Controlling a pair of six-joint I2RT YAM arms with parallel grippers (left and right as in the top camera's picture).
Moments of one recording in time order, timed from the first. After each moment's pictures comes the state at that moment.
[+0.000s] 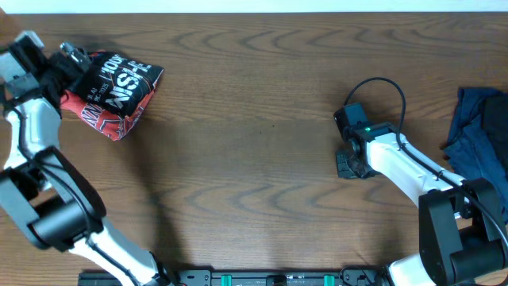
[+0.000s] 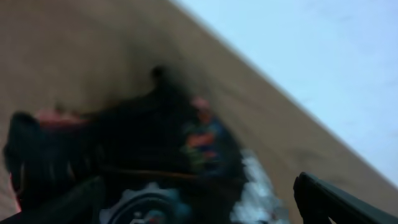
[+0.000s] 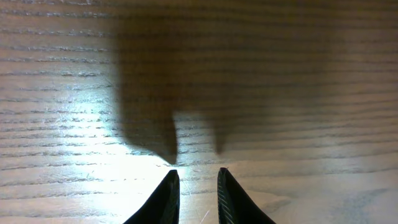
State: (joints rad) left arm 0.55 2.01 1.46 -0.15 0.37 -0.33; right arm 0.29 1.69 0.92 -0.76 0.20 0.26
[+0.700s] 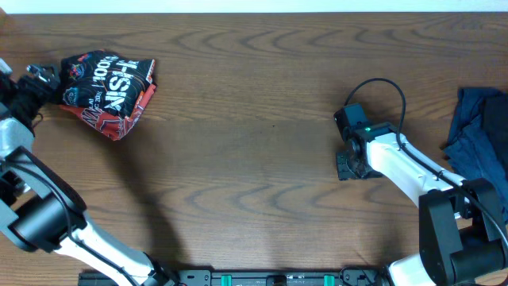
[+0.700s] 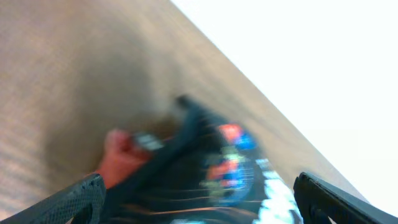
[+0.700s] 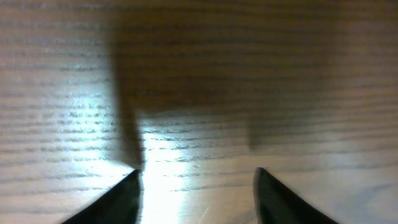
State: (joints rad) left arm 0.72 2.03 1.46 -0.03 0.60 -0.36; right arm 0.29 1.69 0.92 -0.76 0.18 0.28
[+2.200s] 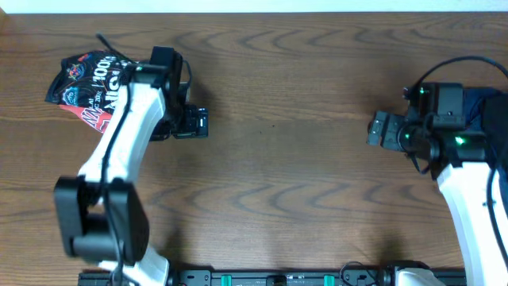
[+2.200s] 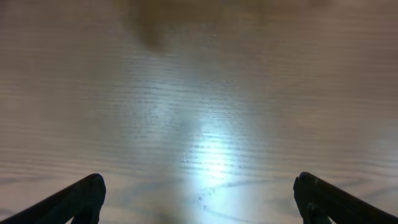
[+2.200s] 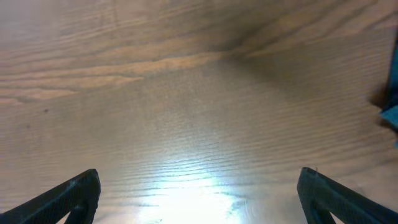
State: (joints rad) left arm -0.10 1.74 1.42 -1.17 0.05 -0.15; right arm -0.01 1.25 1.07 -0.85 -0.05 0.23
